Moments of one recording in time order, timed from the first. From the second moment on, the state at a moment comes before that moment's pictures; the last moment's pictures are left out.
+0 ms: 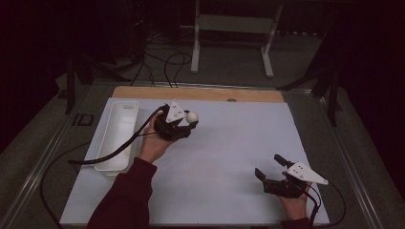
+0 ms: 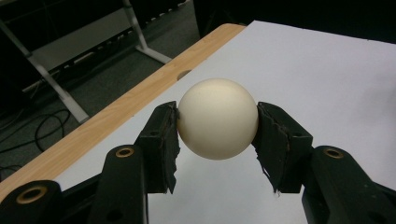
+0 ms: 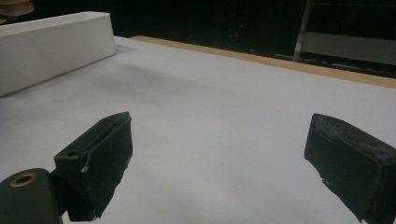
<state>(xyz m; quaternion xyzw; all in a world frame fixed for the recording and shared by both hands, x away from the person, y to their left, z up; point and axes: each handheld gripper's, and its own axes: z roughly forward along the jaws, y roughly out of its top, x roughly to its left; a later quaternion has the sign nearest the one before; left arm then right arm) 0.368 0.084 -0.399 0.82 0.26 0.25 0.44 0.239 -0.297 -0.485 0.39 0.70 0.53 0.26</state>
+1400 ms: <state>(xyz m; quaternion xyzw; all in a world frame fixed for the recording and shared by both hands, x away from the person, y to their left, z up) 0.356 0.113 -0.391 0.82 0.26 0.26 0.44 0.239 -0.296 -0.485 0.39 0.70 0.53 0.26</state>
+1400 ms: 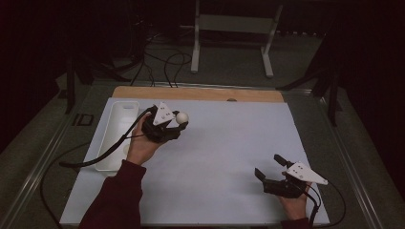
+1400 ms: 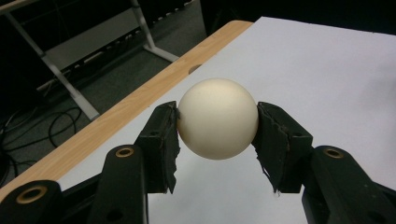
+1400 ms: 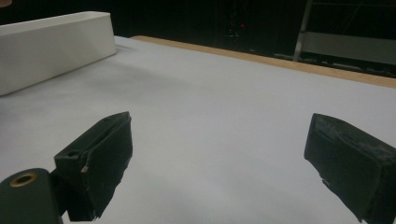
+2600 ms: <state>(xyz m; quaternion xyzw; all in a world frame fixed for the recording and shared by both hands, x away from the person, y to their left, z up) 0.343 0.163 -0.397 0.80 0.30 0.25 0.46 0.240 -0.294 -0.486 0.39 0.71 0.53 0.26</state>
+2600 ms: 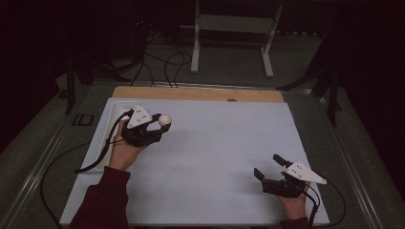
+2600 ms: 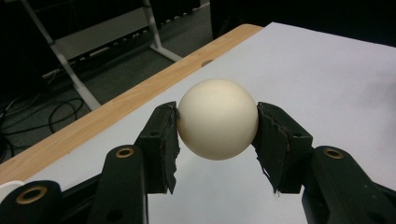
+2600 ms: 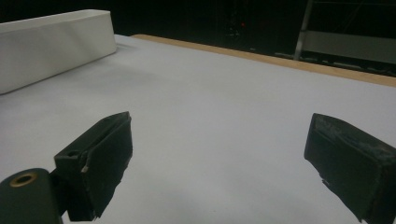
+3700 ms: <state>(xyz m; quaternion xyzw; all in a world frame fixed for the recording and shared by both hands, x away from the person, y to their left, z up) 0.330 0.178 -0.399 0.80 0.30 0.25 0.46 0.240 -0.294 -0.486 0.39 0.71 0.53 0.26</state>
